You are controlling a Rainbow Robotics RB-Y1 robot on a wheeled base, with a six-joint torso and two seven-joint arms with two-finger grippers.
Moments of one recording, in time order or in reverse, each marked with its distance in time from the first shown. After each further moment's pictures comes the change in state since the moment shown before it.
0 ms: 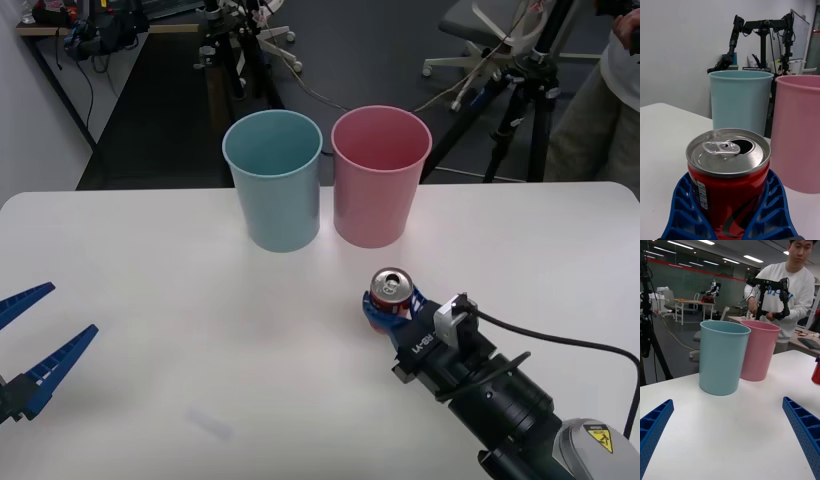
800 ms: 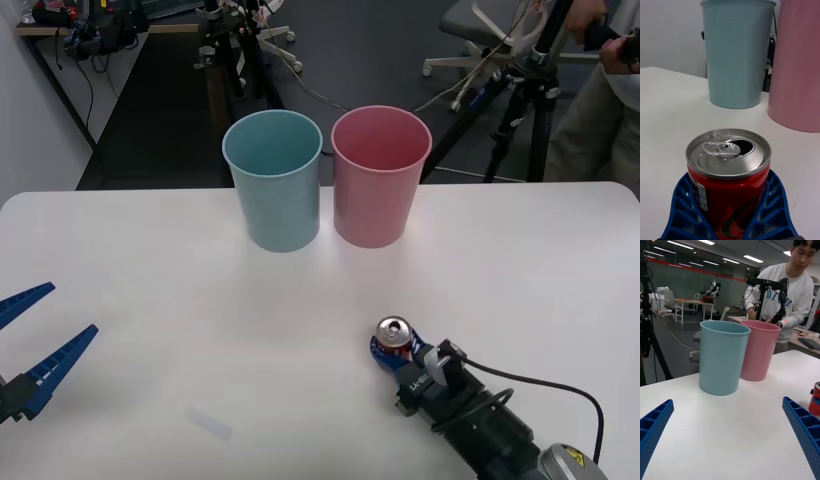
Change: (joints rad) right arm -0.086 0.101 -0.098 0.483 -0.209 -0.185 0.399; left arm 0.000 0.000 0.000 0.000 0.000 0.000 0.000
